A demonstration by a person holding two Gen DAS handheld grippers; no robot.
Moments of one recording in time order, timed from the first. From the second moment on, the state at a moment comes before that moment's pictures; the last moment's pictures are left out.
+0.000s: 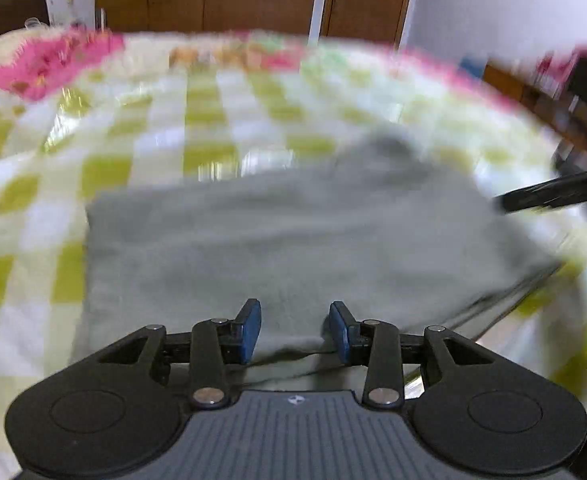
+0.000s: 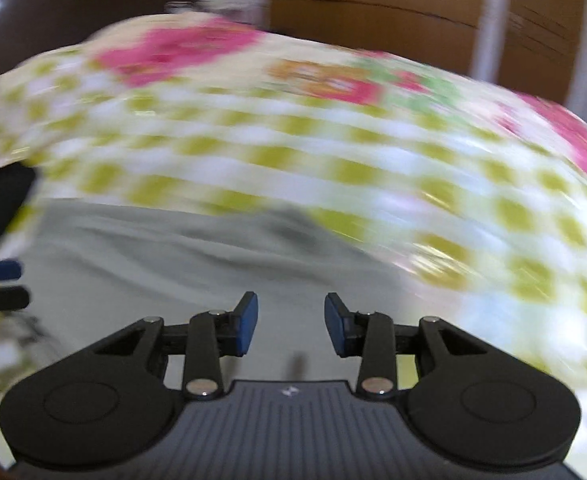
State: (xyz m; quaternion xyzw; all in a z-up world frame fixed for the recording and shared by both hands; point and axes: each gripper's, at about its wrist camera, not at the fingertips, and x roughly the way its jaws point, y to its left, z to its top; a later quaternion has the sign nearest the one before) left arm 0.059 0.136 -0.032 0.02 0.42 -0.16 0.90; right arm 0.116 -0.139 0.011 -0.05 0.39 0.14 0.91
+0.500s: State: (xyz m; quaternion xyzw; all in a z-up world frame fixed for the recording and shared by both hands) left arm 0.076 0.081 -0.018 0.08 0.43 -0.17 0.89; right arm 0.128 -0.234 -0.053 0.24 0.49 0.21 0.81
